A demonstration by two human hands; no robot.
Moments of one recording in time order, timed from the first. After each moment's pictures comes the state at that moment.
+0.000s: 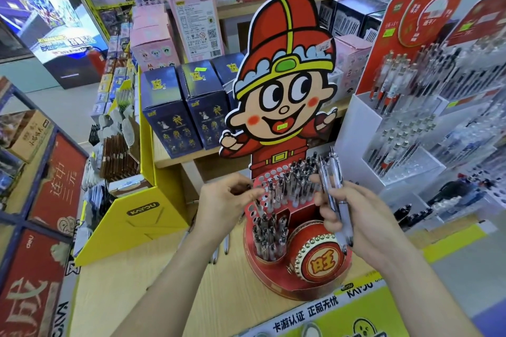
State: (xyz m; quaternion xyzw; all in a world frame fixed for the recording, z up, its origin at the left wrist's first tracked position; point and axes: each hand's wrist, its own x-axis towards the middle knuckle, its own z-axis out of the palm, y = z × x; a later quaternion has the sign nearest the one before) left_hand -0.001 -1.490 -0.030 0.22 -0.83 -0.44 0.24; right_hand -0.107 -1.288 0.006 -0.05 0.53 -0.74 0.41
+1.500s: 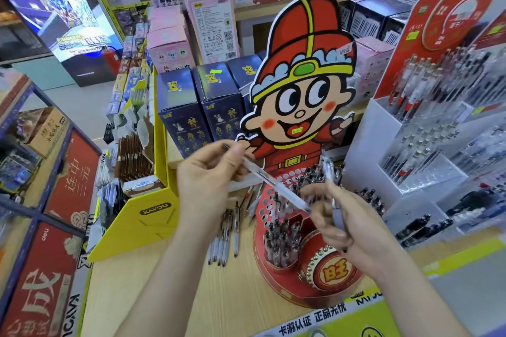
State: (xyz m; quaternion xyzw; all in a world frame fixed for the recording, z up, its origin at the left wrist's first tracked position) left_hand 0.009 -1.490 0.050 0.24 -0.62 -0.65 0.35; right_hand -0.100 -1.310 0.000 -0.11 0.51 -0.71 0.48
